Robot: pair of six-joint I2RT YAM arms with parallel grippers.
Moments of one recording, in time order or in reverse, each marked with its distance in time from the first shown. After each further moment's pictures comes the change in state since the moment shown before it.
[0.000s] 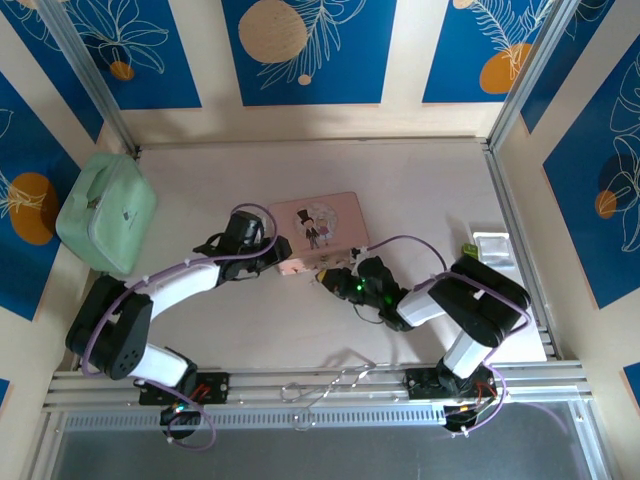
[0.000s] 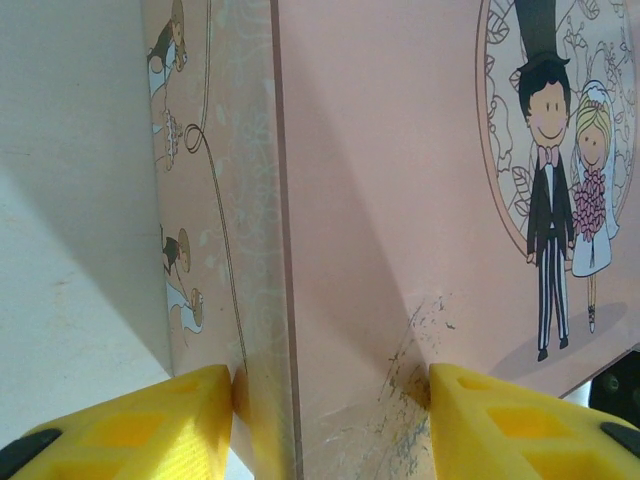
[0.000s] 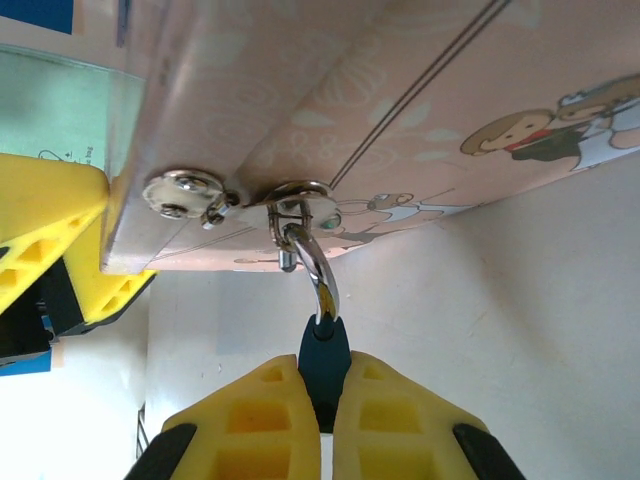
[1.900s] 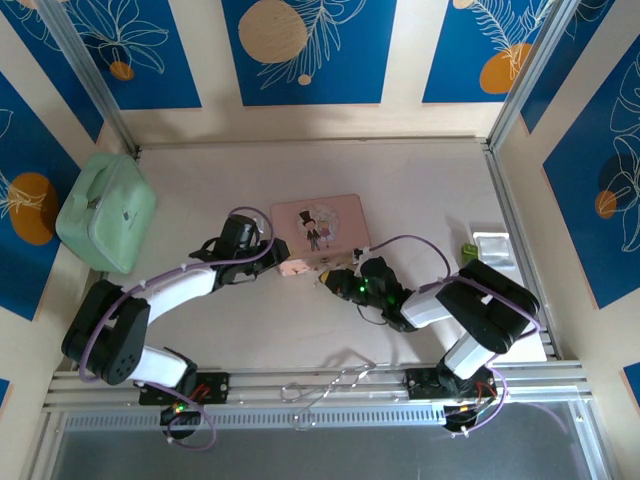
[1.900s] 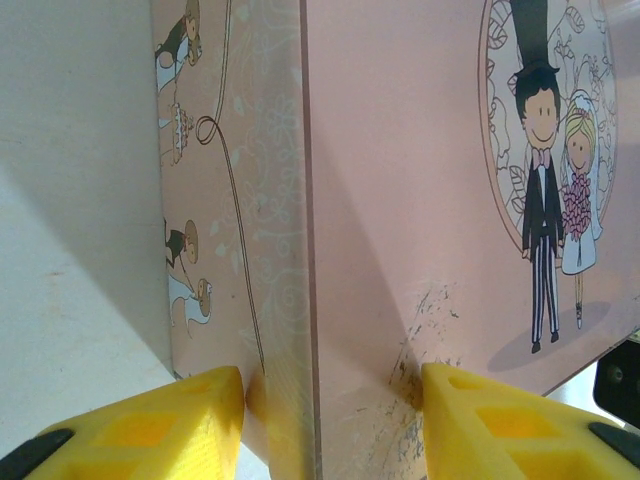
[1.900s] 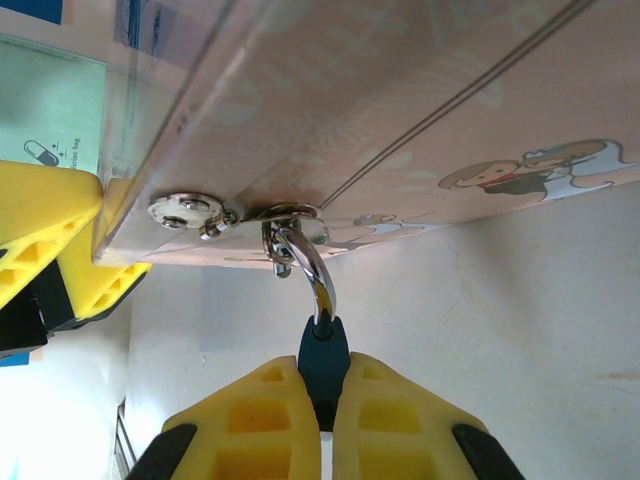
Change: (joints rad) left arm 0.027 -0.030 -0.058 0.060 0.042 0.001; right arm -0.019 -0.043 -0.017 -0.046 0.000 -0.048
